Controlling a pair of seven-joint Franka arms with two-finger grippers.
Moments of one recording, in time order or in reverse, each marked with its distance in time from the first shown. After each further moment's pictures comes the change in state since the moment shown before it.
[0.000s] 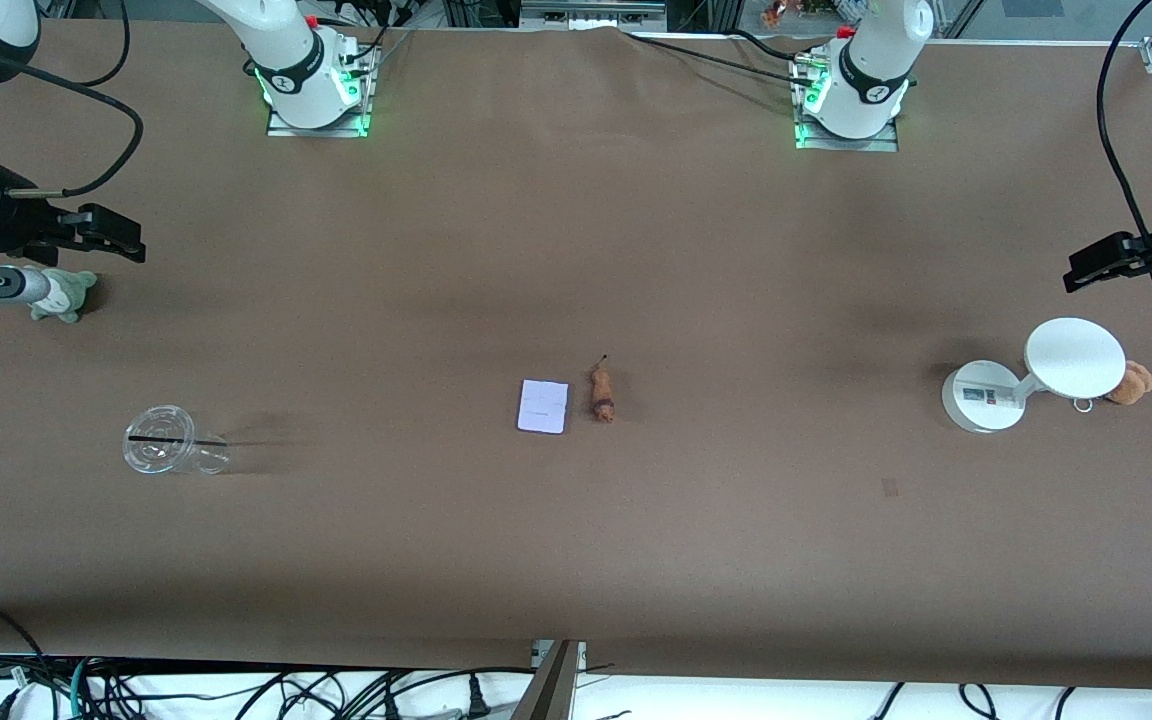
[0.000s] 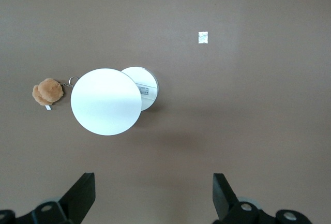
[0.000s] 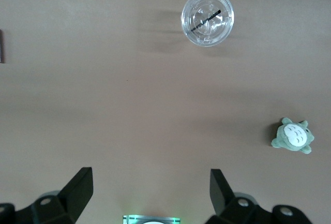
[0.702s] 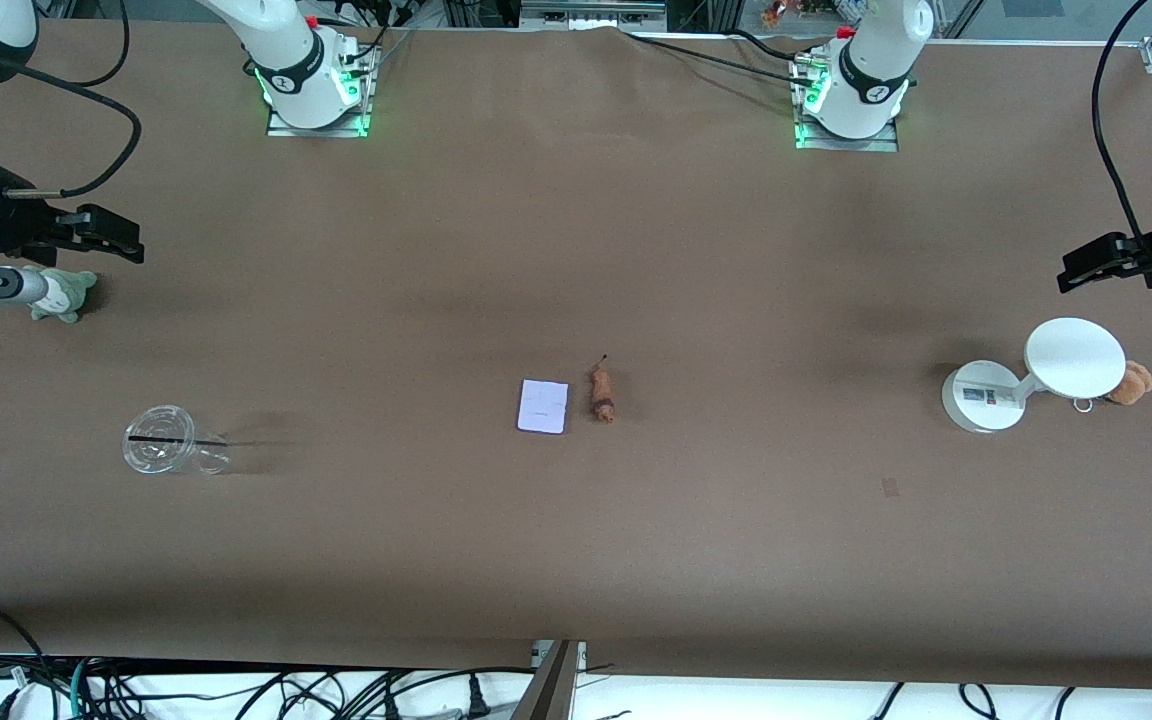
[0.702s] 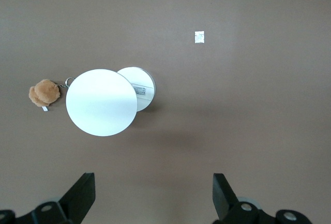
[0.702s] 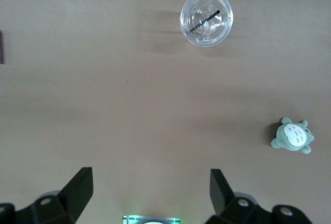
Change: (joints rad) left arm -0.004 0.005 -0.006 0.001 -0.003 0.000 0.000; right arm -0.002 0.000 0.000 0.000 0.000 0.001 0.000
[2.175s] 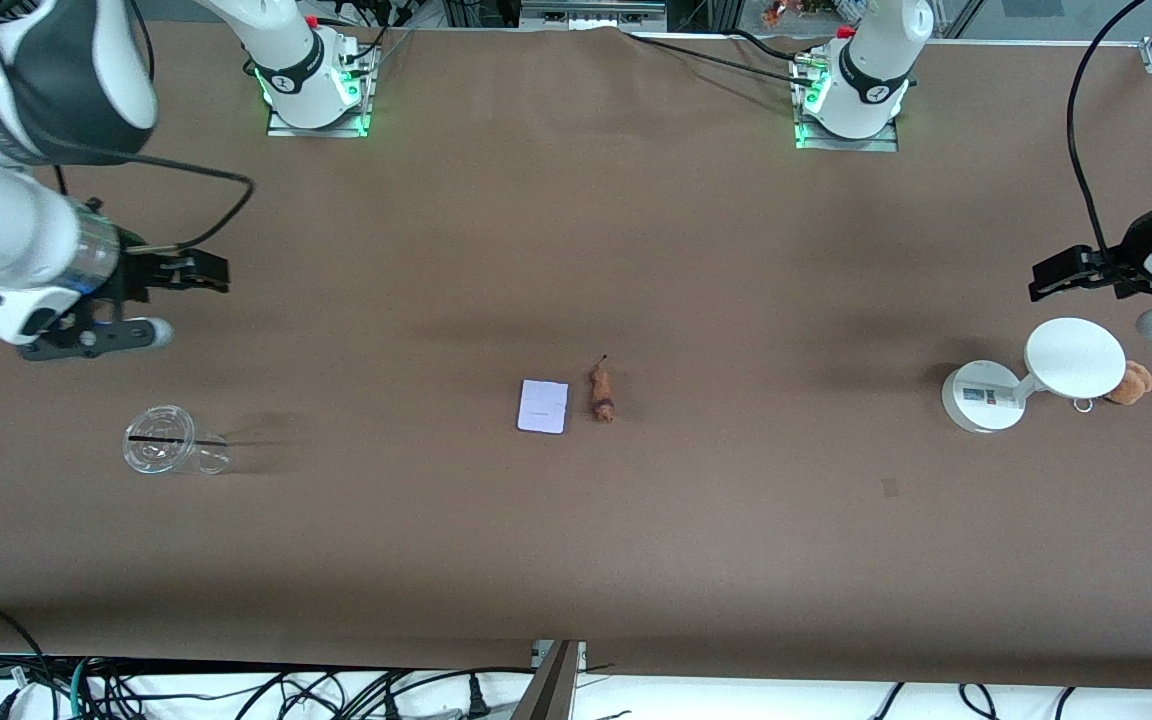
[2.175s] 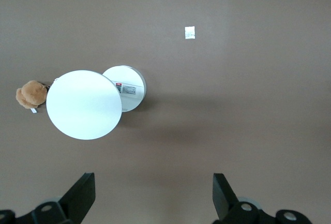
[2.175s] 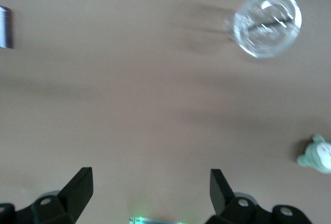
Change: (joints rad) left arm -0.036 0.031 -0.014 0.001 0.000 0.002 -0.016; right arm 0.110 0.121 0.023 0.006 0.032 0.055 0.031
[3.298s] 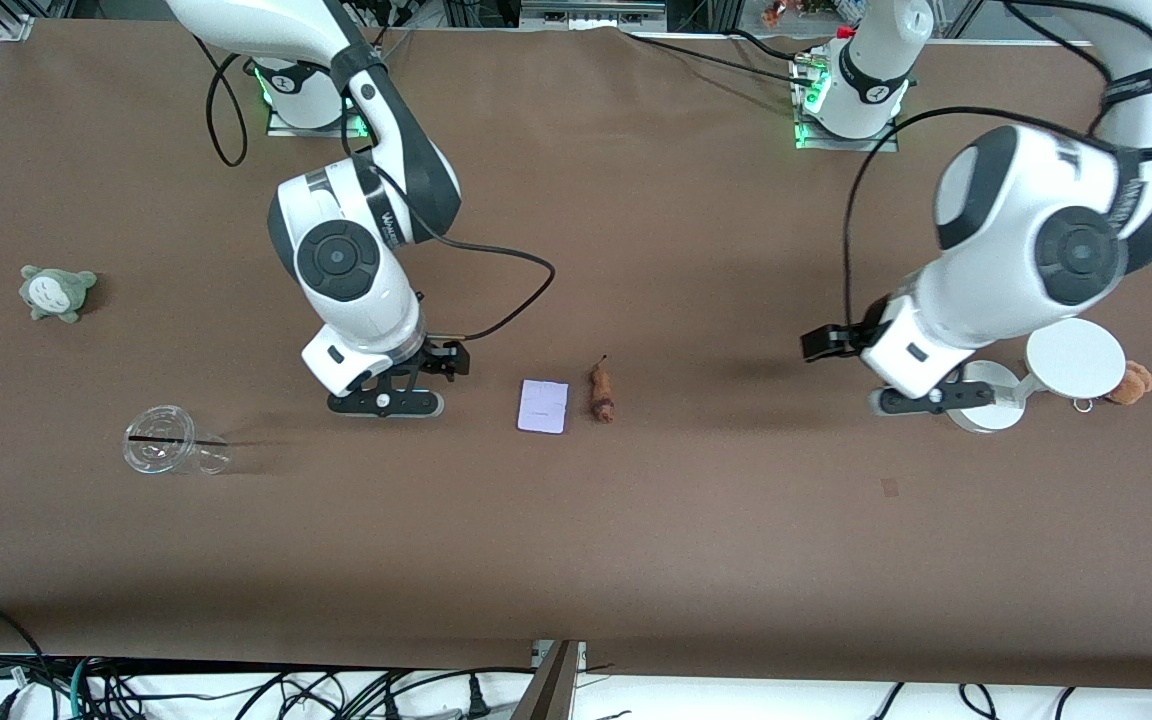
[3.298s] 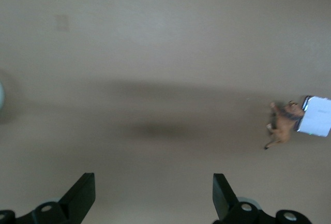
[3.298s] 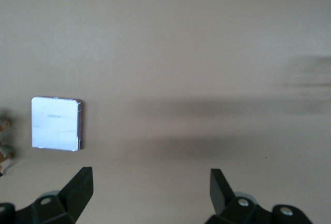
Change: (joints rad) left arm -0.244 0.232 -0.092 0.001 -0.125 0.248 -0.404; right arm 0.289 0.289 -0.009 0.014 0.003 0.459 0.472
